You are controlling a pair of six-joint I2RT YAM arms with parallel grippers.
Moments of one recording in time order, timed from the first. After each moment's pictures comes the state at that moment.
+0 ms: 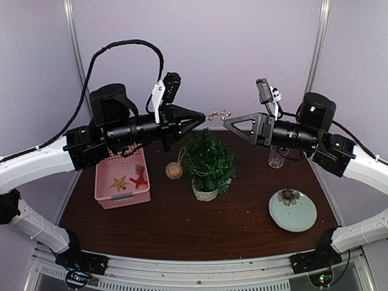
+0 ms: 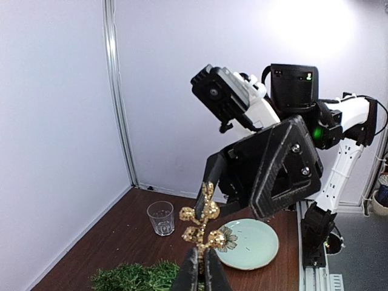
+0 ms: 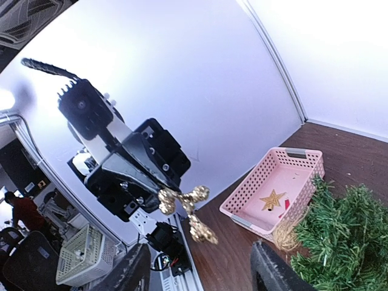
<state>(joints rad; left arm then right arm) -1.02 1.34 1.29 0.08 0.25 0.05 0.81 1.11 1.09 0.05 -0.45 0.57</state>
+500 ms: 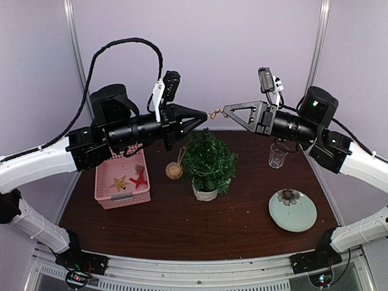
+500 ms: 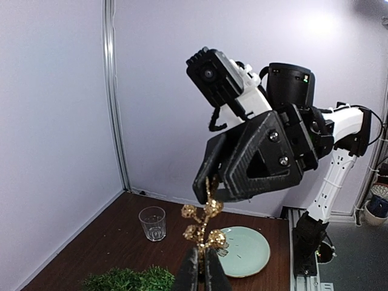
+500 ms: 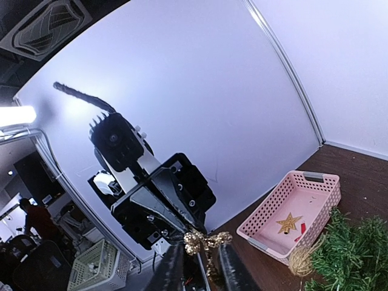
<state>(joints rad) -1.02 1.35 1.28 0.14 0.27 -0.01 0.80 1.15 1.12 0.19 -0.48 0.64</state>
